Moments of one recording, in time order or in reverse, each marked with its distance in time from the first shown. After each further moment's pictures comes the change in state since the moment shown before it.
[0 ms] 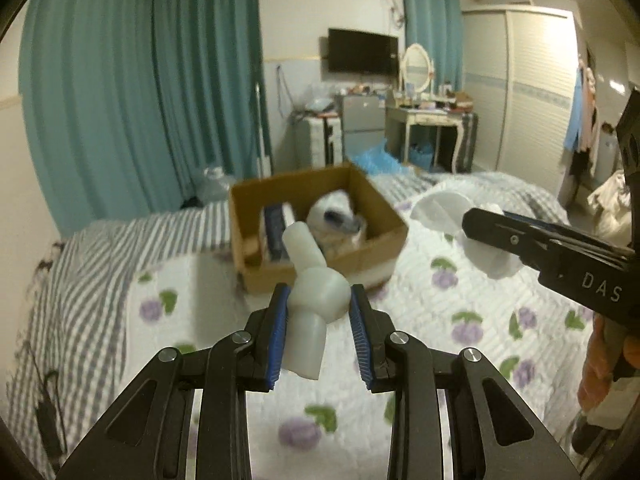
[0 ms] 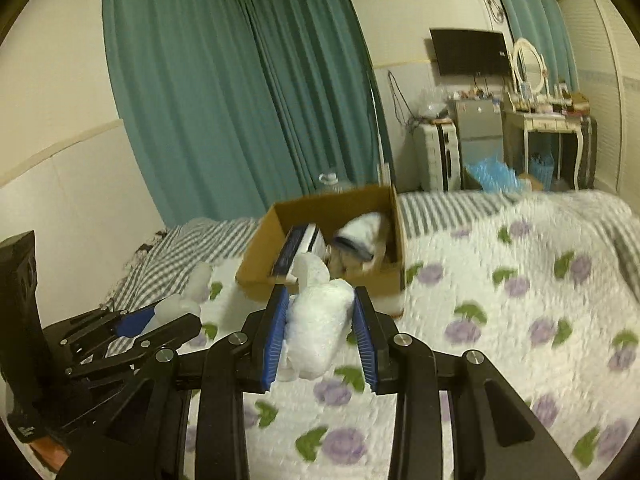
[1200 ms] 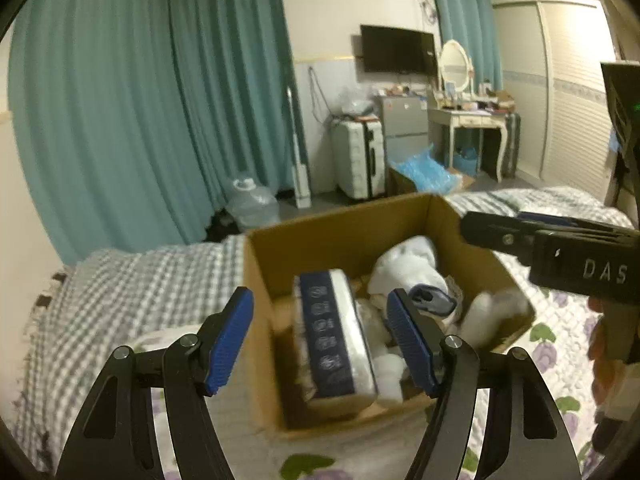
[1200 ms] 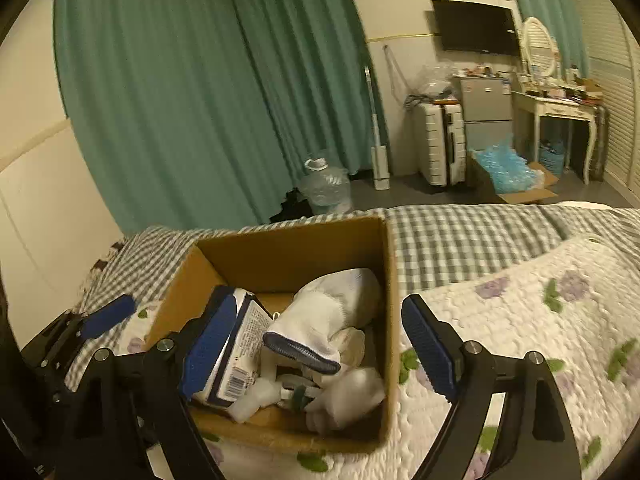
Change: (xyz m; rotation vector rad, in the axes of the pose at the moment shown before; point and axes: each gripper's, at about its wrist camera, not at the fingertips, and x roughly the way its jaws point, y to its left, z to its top) left arm 0.129 0.045 0.054 -0.002 -0.018 0.147; right arm 0.180 -0.060 0.084 0.014 0.088 -0.013
